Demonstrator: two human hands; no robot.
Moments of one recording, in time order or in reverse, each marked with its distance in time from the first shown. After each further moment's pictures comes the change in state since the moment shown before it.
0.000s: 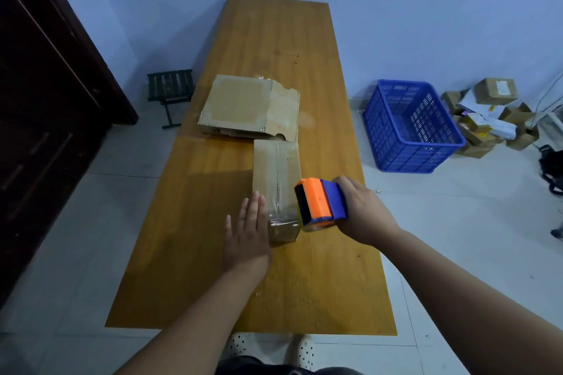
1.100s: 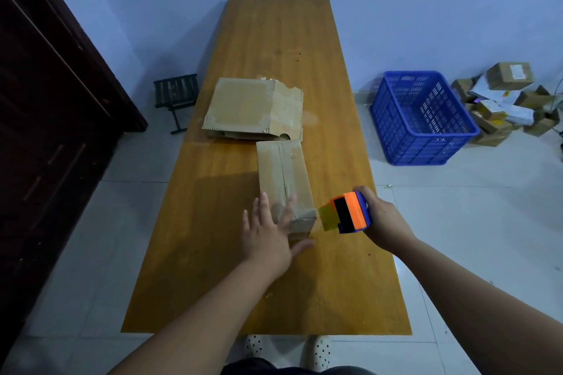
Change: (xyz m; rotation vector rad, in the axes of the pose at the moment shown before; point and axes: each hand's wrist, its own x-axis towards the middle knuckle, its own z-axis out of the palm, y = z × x) left_hand 0.005 0.016 -0.022 0.072 -0.103 0.110; right_hand -0.011 0.056 0.035 0.131 -0.032 0.203
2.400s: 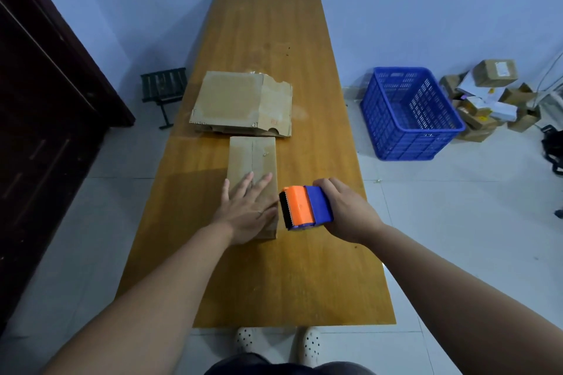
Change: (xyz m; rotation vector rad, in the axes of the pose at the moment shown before) left_hand 0.042 -0.042 -0.011 0.082 -0.033 0.271; right_hand 0.001 -0.043 -0.003 -0.156 -0.012 -0.309
